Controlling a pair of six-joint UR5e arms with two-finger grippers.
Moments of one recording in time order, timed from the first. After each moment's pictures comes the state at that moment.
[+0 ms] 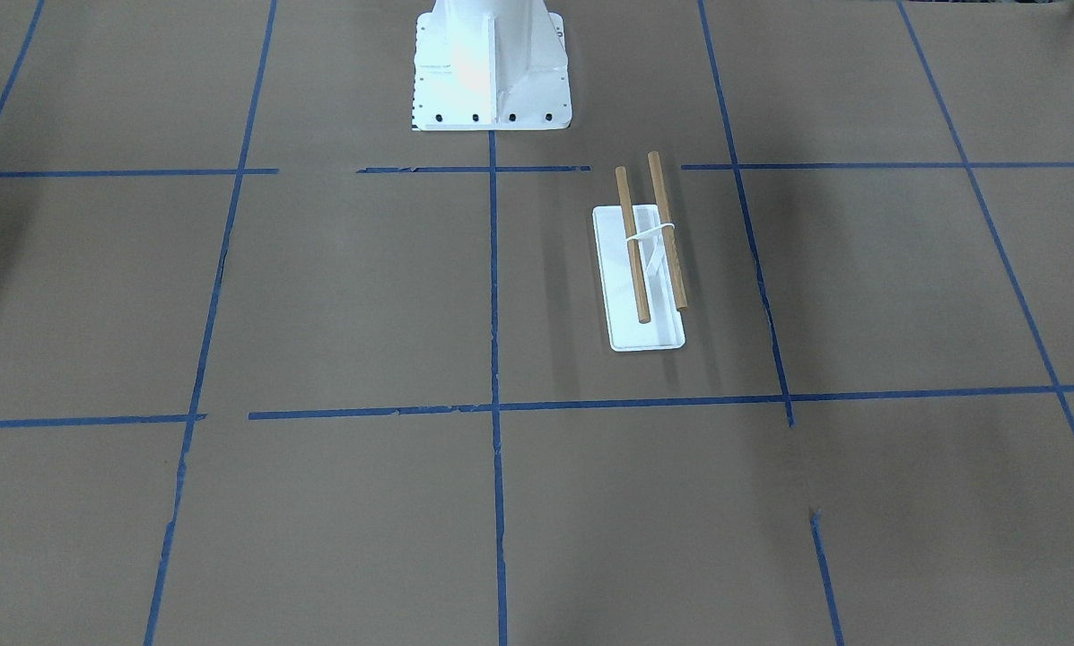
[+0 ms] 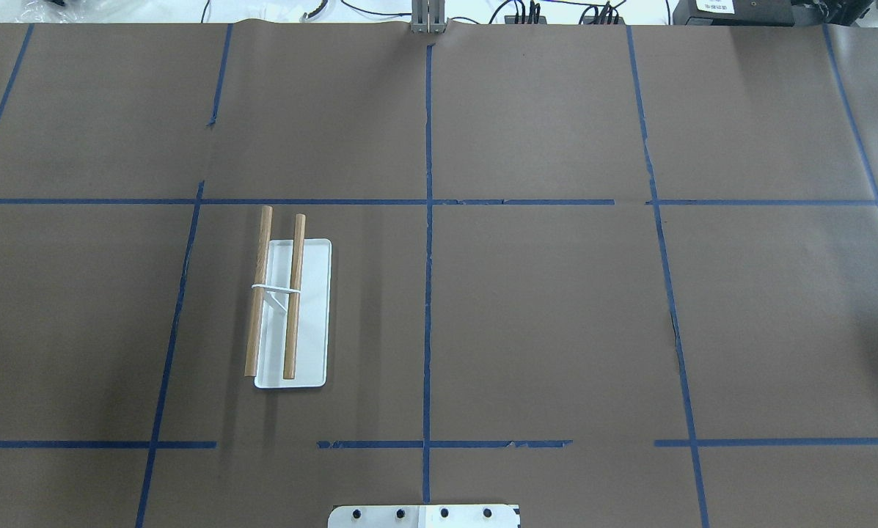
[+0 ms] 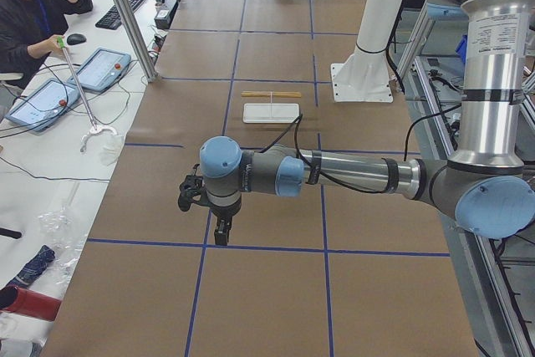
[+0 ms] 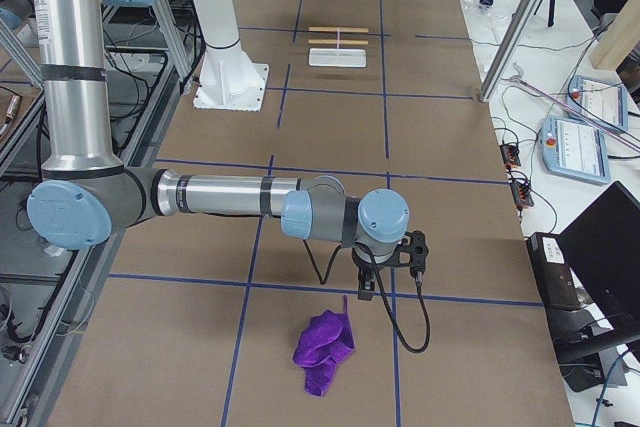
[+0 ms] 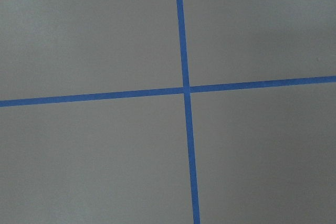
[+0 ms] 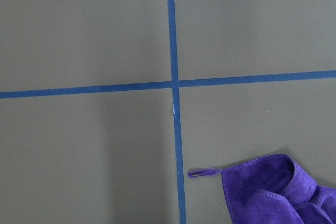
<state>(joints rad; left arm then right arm) -1.57 -1.55 -1.68 -1.59 -2.34 0.00 1.63 -1.55 1.58 -1.65 2.44 -0.01</state>
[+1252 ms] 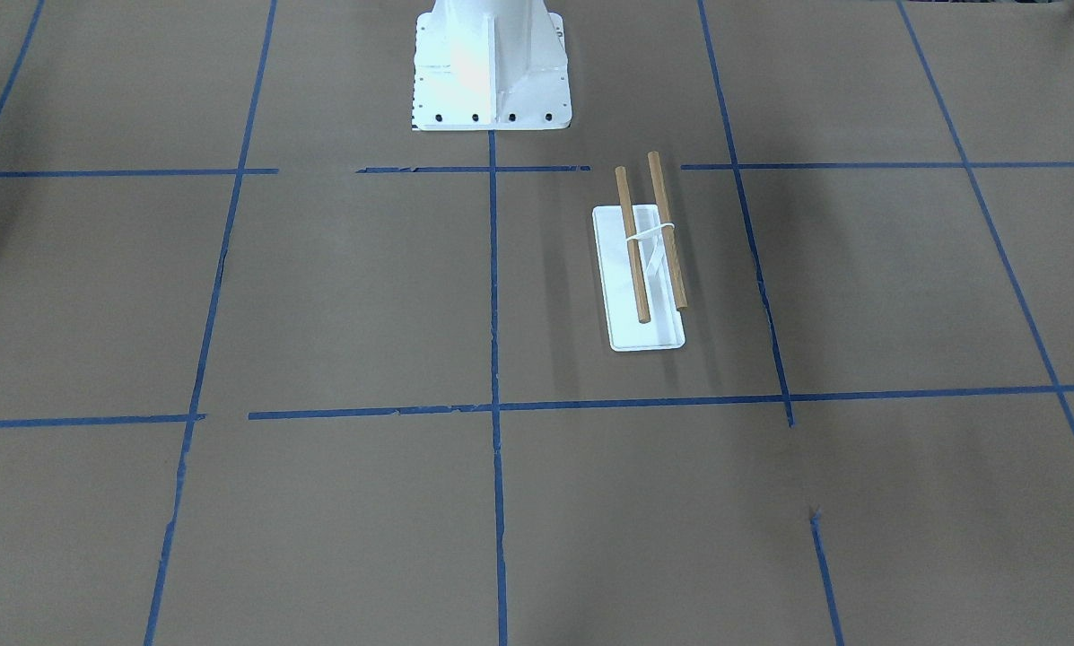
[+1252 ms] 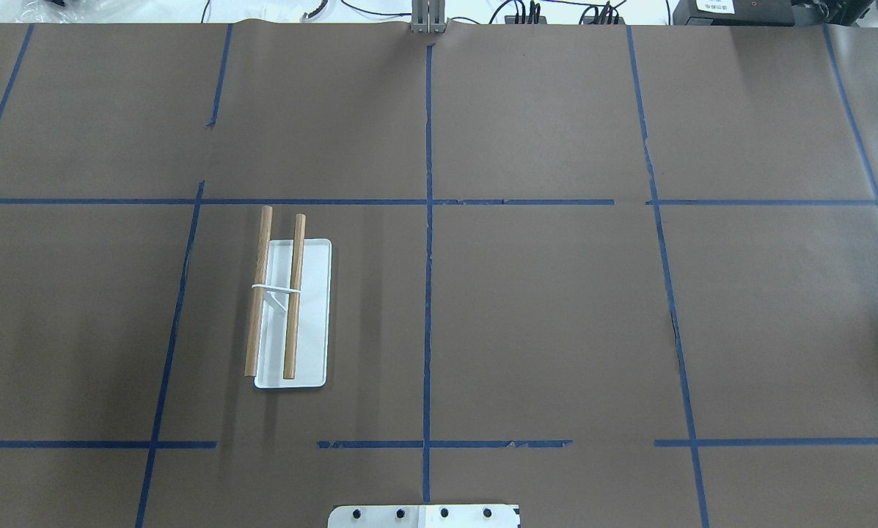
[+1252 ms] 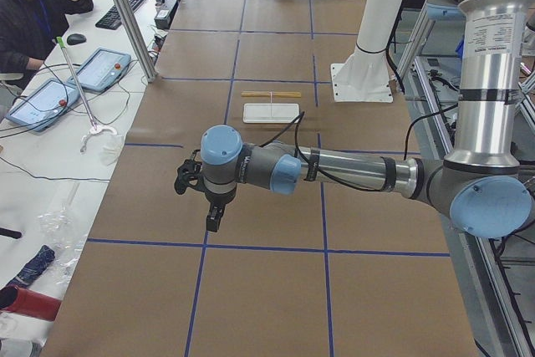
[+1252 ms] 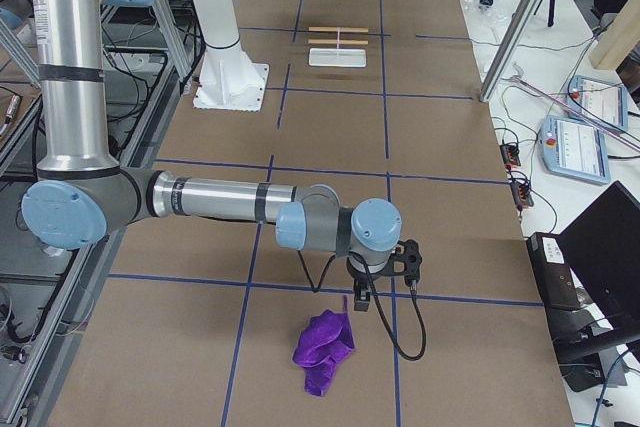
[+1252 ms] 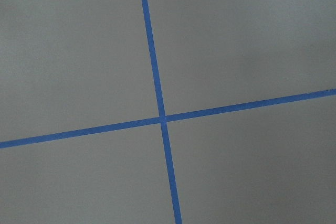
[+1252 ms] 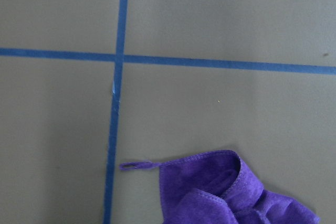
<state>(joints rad) -1.54 -1.56 -1.69 -1.72 -2.34 -0.04 1.58 -1.67 1.49 -1.31 2.30 -0.01</state>
